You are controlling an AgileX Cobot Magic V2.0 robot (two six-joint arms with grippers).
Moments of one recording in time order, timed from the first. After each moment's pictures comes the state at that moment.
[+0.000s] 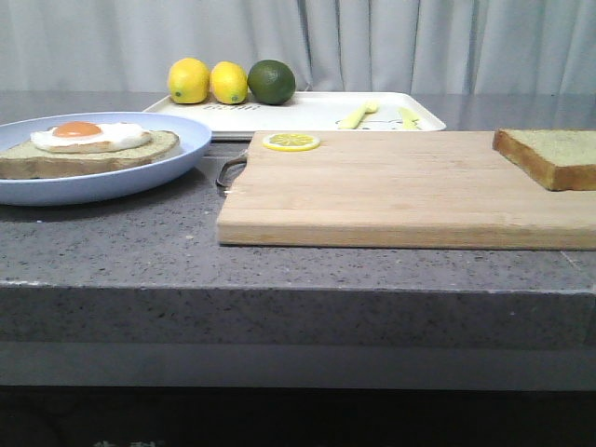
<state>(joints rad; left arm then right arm) -0.06 0.00 0.00 -0.07 0.00 0.04 -0.04 -0.01 0.03 0.00 0.01 0.06</state>
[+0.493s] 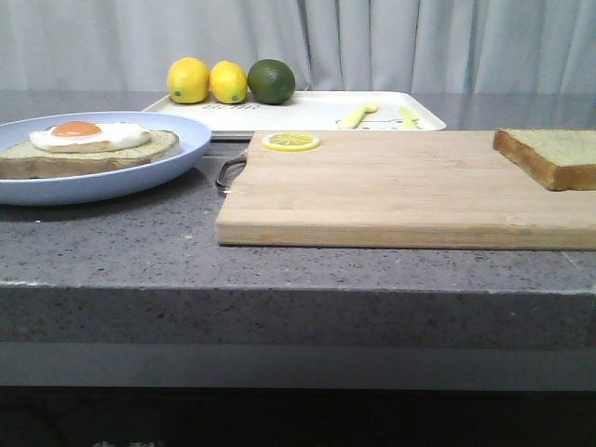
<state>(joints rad) -0.06 0.00 -0.21 -0.07 0.10 0.04 -0.04 -0.01 -0.16 -0.04 0.15 0.06</state>
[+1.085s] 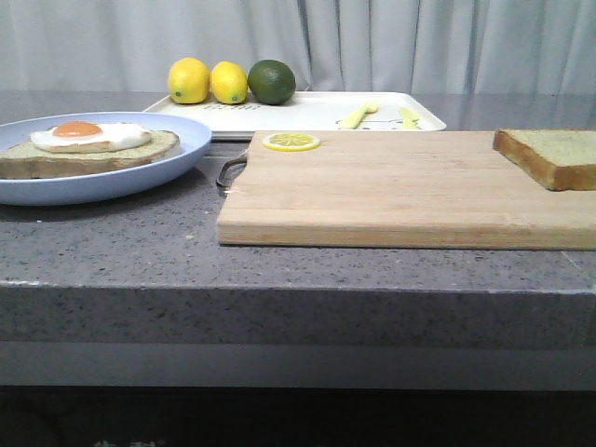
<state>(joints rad) -0.06 0.36 -0.65 -0.07 0.51 0.04 -0.04 0.35 -0.59 -0.08 0.63 0.06</state>
